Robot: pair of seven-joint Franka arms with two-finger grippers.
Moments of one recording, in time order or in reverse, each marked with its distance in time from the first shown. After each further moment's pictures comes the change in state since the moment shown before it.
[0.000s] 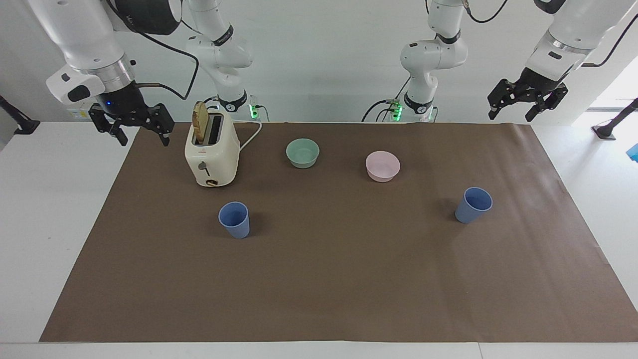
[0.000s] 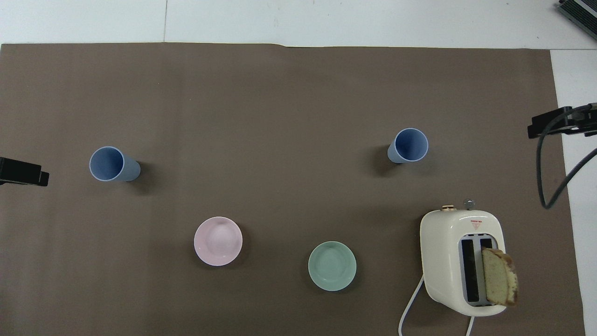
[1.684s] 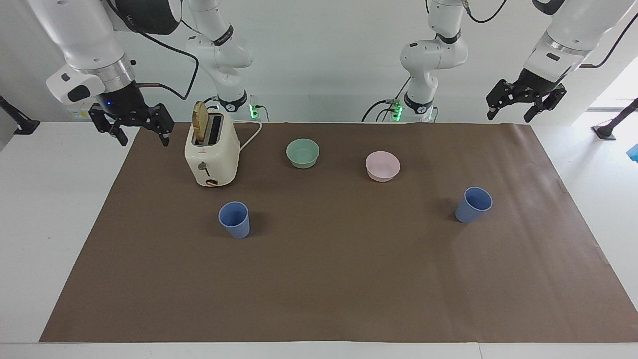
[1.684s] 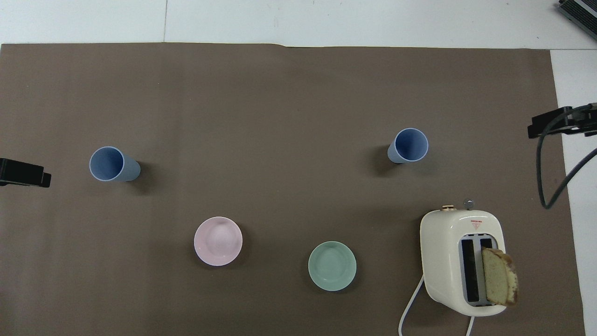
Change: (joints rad) left arm -0.001 -0.003 -0.002 -0.009 0.000 0.002 0.000; right arm 0.000 0.000 0.000 0.000 0.000 0.000 0.000
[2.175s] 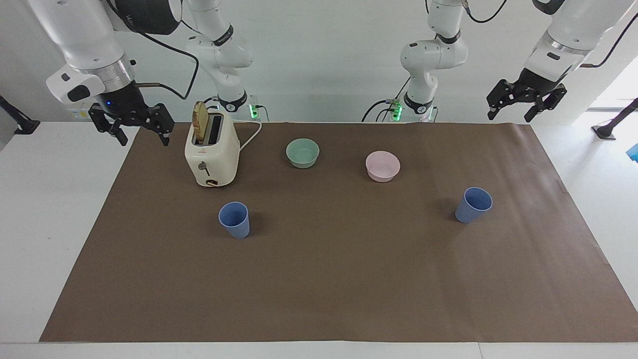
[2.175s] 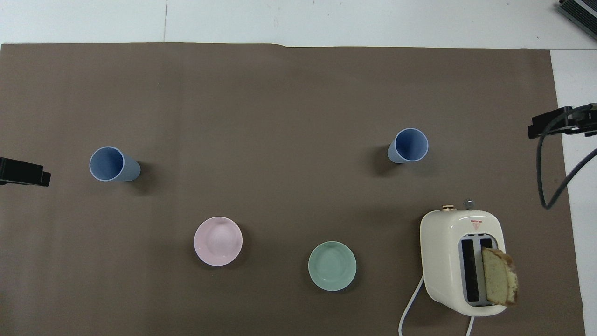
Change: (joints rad) left arm 0.000 -0.001 0.001 0.000 0.000 0.017 0.000; right arm 0.000 0.000 0.000 0.000 0.000 0.000 0.000
